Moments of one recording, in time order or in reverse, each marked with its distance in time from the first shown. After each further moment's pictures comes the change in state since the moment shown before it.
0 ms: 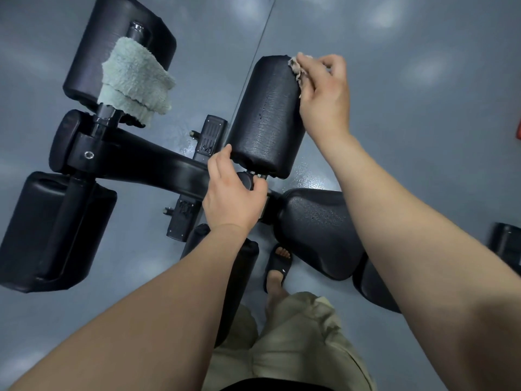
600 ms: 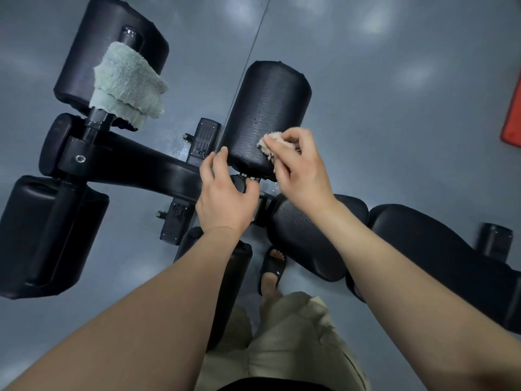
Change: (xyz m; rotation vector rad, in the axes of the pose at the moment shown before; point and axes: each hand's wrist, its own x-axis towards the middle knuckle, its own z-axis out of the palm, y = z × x) left_hand -0.001 0.000 0.000 -0.002 -0.039 -0.022; right_hand -0.106 -0.009 -0.029 -0.023 -0.268 -0.220
